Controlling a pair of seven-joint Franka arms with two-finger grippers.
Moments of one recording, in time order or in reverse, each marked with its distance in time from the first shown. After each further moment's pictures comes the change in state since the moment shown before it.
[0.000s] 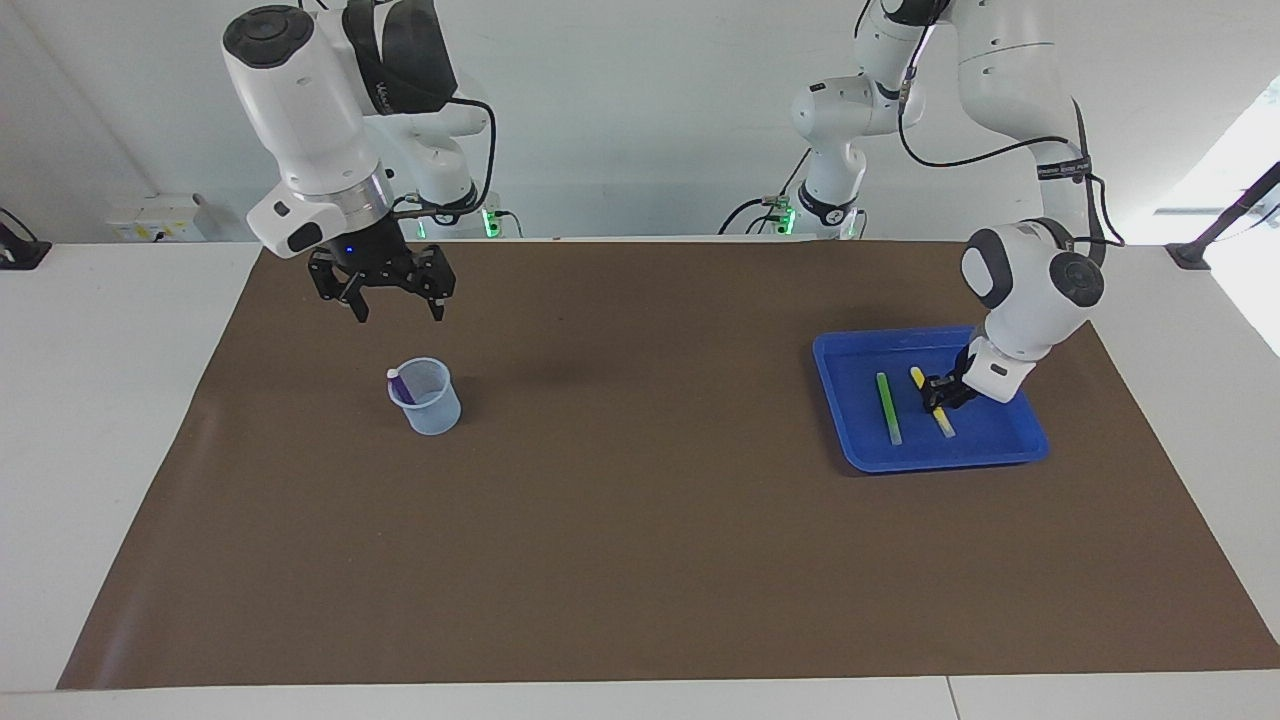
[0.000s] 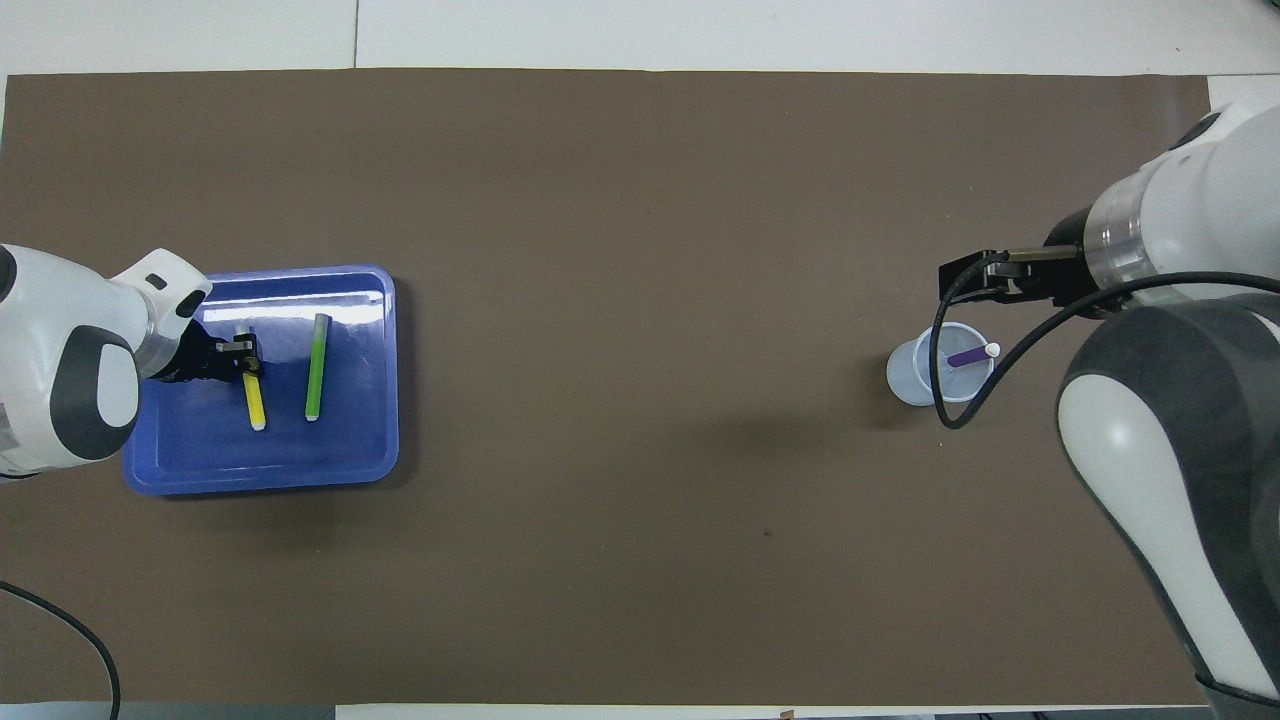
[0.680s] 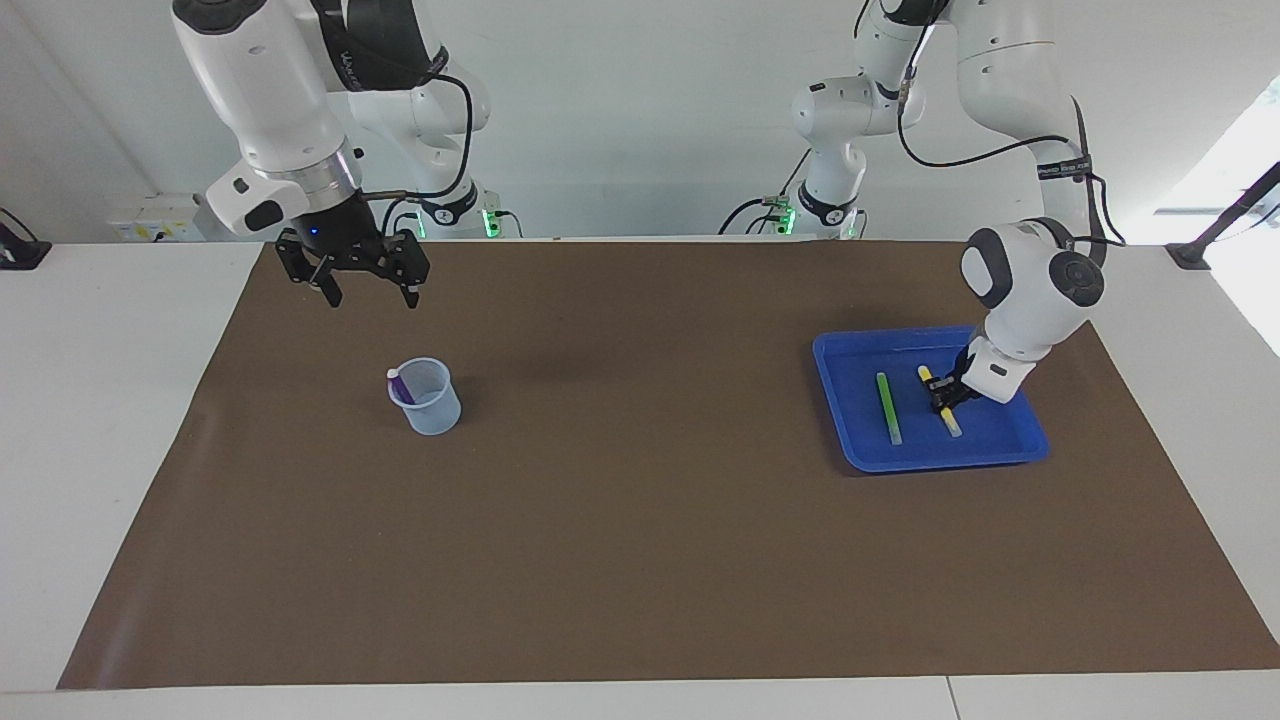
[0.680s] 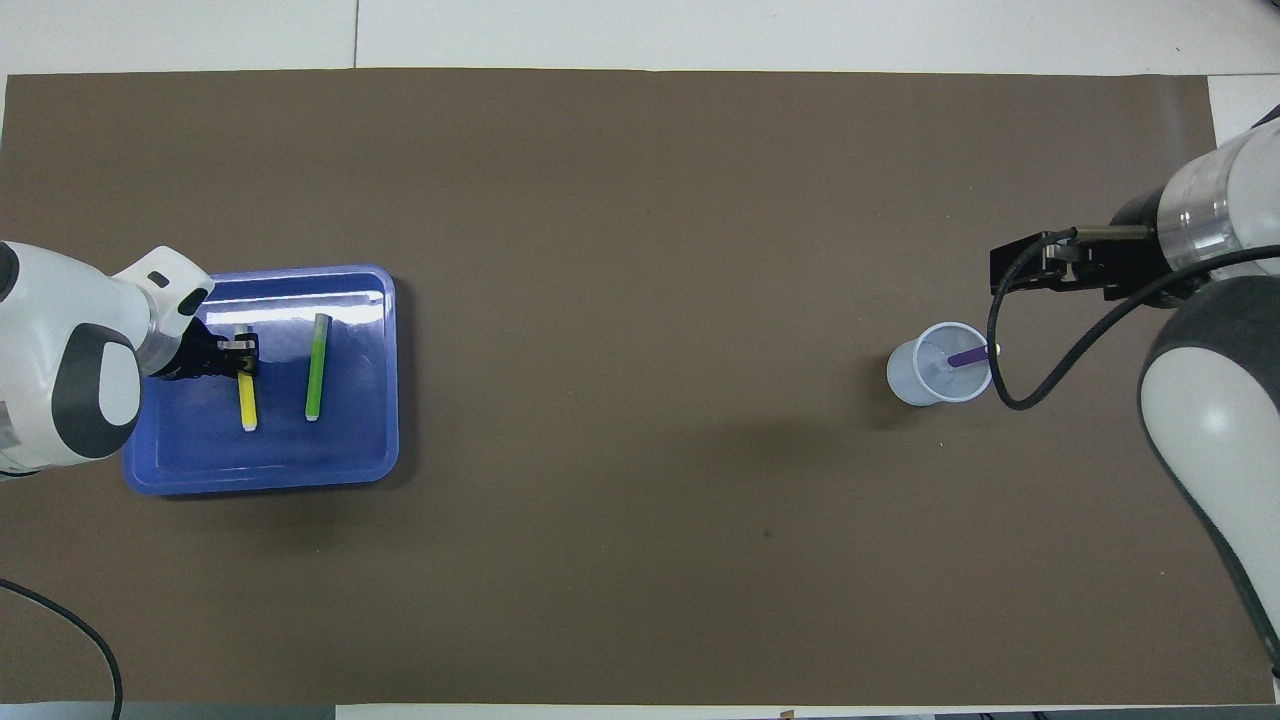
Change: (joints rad) left arm 0.000 0.001 0.000 0.021 0.003 -0.032 -0.002; right arm 0.101 0.004 -0.164 0.085 -0.001 -0.101 0.002
